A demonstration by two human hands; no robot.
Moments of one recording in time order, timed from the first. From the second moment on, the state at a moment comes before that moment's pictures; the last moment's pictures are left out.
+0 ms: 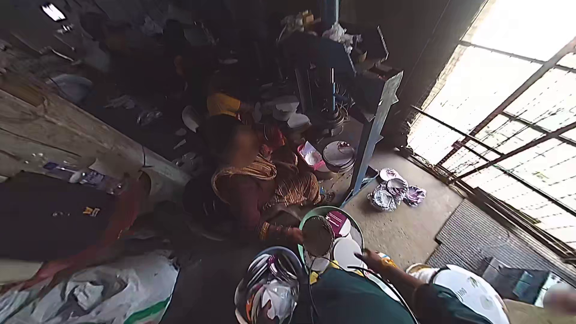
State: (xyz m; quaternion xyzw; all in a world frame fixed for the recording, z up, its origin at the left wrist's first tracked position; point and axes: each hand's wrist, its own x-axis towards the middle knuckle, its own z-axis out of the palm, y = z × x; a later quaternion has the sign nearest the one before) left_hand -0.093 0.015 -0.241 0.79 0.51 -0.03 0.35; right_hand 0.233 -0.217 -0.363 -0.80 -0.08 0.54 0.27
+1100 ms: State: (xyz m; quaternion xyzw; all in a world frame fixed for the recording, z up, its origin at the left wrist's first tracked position) left_hand 0.042 0.135 -0.157 0.89 0.32 -0.13 0.30; right_hand 0.212 -0.024 -0.108 -0.81 -0.44 0.36 0.12
